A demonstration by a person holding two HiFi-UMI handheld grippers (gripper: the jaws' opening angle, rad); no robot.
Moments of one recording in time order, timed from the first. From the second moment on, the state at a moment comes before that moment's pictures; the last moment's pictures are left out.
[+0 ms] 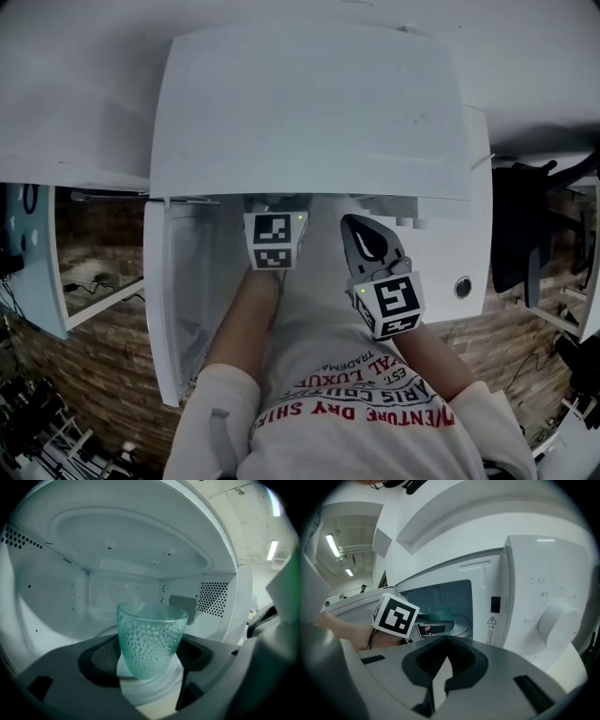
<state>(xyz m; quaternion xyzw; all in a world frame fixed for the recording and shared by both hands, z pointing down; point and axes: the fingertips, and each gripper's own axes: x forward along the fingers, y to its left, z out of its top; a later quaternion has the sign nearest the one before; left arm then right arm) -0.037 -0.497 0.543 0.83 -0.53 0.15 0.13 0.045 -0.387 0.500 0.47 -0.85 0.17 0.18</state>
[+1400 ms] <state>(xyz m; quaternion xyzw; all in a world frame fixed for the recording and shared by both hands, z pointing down) -0.044 -0.361 0.445 0.86 -0.49 0.10 0.11 0.048 -0.331 0.429 0.52 -0.84 0.10 0.11</state>
